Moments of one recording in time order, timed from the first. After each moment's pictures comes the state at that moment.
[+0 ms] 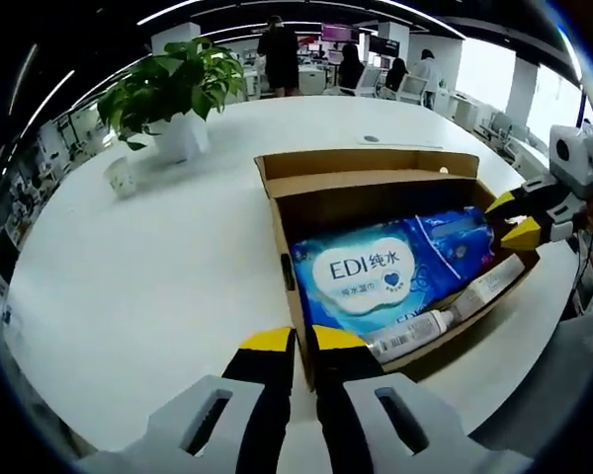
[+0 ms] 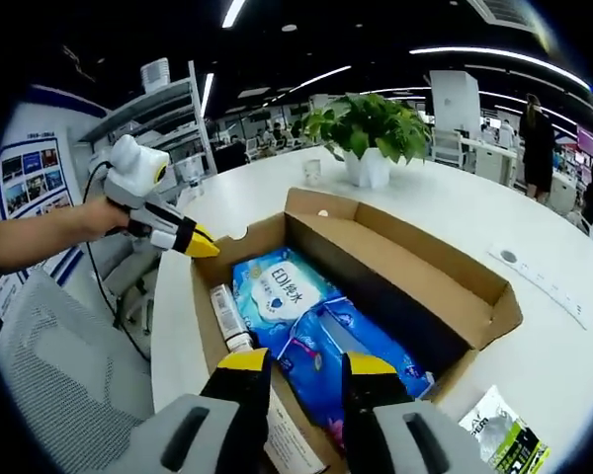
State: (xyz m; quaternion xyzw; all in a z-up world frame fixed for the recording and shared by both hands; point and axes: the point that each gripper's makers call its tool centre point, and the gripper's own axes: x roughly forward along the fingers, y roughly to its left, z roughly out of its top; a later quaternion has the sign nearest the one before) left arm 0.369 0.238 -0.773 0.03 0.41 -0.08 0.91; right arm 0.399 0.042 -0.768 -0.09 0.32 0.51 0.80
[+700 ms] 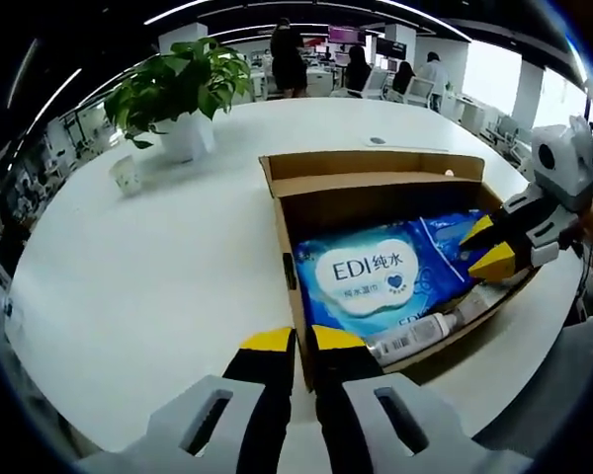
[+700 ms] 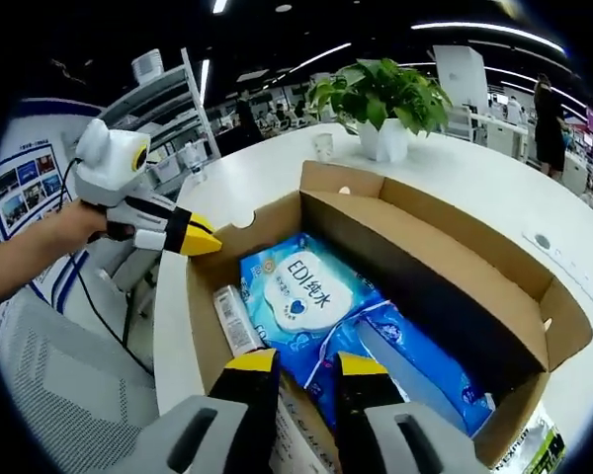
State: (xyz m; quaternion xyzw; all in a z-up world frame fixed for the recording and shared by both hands) left arm 0.369 0.239 -0.774 0.03 0.40 -0.07 0.91; right arm 0.396 0.088 -0.794 -0.09 0.37 0.51 0.77
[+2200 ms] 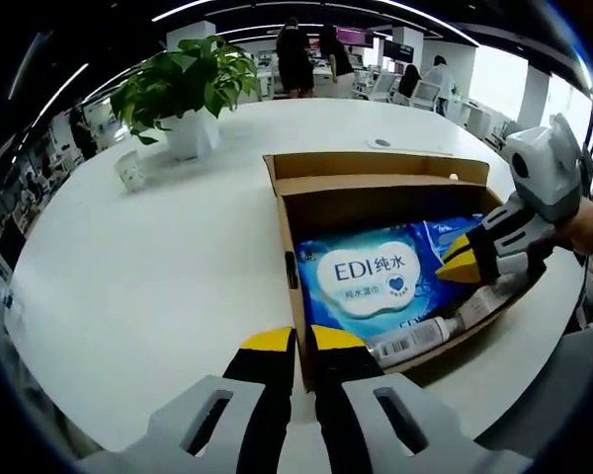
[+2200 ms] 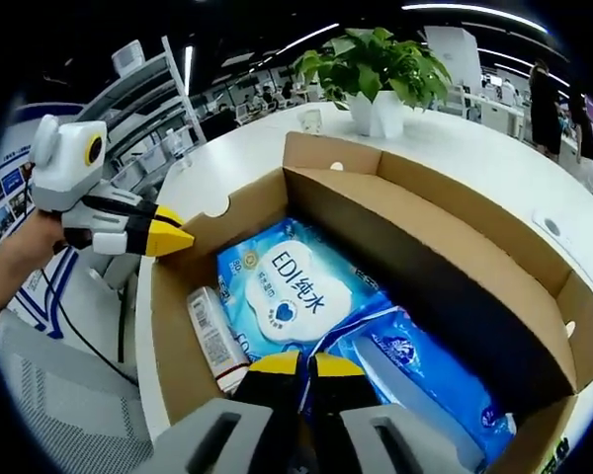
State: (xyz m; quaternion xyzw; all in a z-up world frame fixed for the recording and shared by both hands) left arm 0.369 0.239 -0.776 0.02 0.40 -0.06 0.91; right arm 0.409 0.106 -0.816 -0.11 0.40 0.49 0.77
